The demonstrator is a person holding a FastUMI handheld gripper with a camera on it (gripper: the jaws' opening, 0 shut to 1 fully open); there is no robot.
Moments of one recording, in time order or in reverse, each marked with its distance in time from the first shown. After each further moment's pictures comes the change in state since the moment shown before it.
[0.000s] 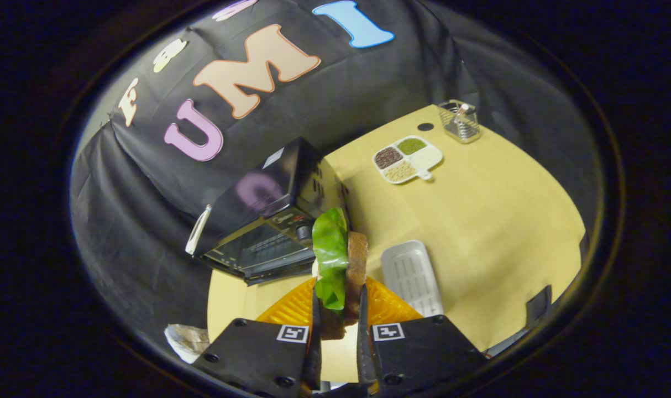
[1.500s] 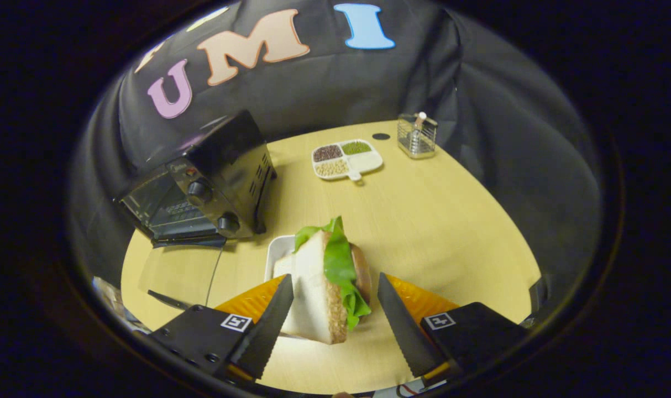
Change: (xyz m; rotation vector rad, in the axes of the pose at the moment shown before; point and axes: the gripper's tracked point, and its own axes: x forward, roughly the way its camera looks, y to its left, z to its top) arm 0.012 -0.155 0.001 -0.263 -0.051 -0.285
